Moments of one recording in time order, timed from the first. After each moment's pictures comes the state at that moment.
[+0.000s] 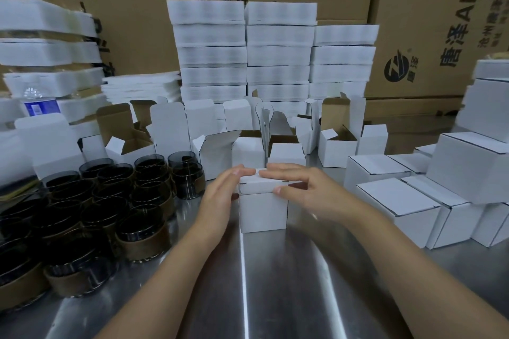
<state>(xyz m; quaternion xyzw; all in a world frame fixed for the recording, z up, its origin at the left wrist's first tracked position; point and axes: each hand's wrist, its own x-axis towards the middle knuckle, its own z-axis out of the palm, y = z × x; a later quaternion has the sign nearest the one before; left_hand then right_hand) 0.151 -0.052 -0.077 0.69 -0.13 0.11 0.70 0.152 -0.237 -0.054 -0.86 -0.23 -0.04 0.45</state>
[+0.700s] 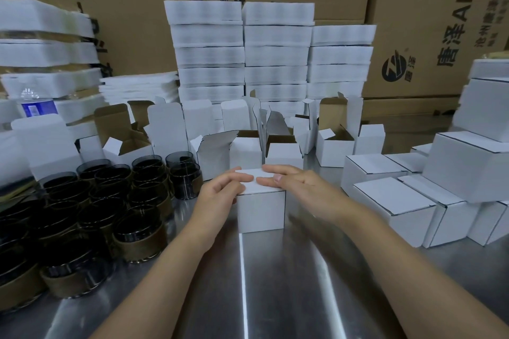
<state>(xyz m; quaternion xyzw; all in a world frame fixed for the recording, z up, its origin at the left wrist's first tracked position) 0.151 -0.052 -0.075 0.70 -0.10 0.09 0.70 0.150 -0.232 -0.055 -0.85 -0.20 0.00 0.49</state>
